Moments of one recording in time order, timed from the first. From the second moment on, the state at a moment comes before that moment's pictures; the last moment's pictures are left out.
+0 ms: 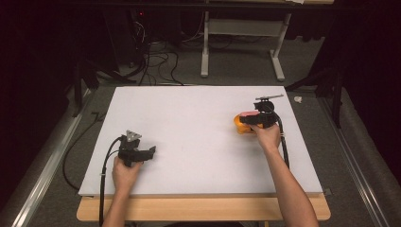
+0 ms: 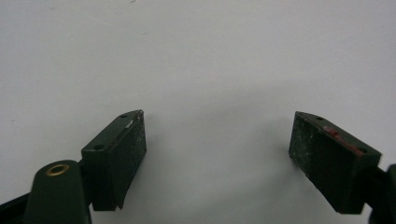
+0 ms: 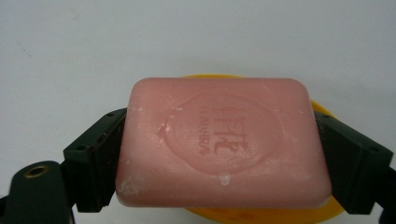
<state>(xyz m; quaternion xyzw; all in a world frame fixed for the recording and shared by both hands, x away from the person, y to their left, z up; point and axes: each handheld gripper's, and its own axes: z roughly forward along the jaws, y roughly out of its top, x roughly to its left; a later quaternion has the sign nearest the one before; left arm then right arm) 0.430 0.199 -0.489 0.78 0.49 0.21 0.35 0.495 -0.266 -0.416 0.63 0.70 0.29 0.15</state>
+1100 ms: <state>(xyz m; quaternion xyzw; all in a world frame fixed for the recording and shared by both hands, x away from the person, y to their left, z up) 0.430 0.199 -0.489 0.78 0.49 0.21 0.35 0.502 -0.265 -0.427 0.64 0.70 0.28 0.14</state>
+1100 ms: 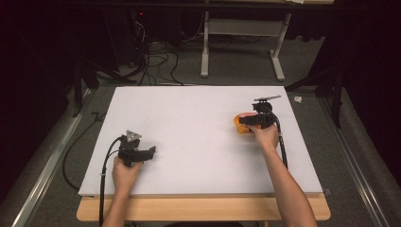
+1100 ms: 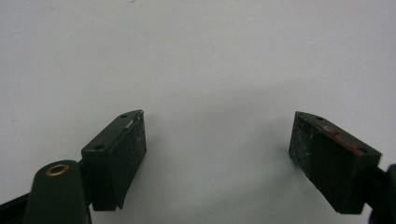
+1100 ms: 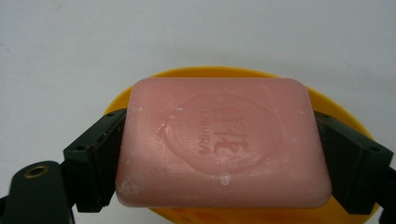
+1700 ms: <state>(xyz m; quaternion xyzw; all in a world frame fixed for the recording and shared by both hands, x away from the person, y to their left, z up) 0.430 0.199 -0.489 0.78 0.49 0.21 0.35 0.503 -0.266 -0.430 0.65 0.69 0.28 0.14</state>
